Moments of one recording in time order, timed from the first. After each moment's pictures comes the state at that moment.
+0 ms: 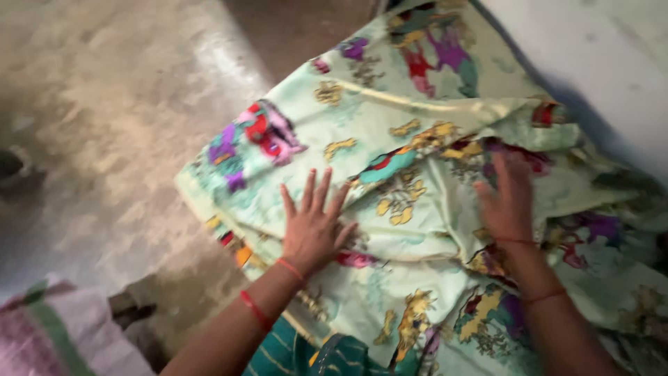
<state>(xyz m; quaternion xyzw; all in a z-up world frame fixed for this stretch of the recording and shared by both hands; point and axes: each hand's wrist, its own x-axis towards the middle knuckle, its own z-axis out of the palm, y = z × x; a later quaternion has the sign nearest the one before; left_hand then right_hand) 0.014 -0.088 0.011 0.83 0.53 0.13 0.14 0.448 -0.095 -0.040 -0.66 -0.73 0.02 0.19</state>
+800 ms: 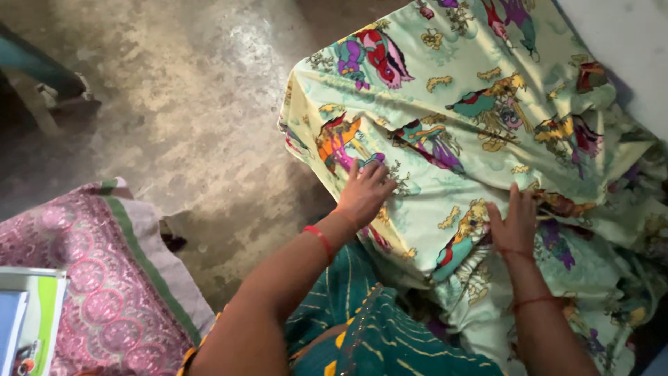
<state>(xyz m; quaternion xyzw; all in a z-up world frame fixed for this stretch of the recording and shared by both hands) -0.075 -0.249 -0.029 0.86 0.44 0.21 0.12 0.337 -0.322 -0.043 -0.77 -0.63 0.05 0.10</state>
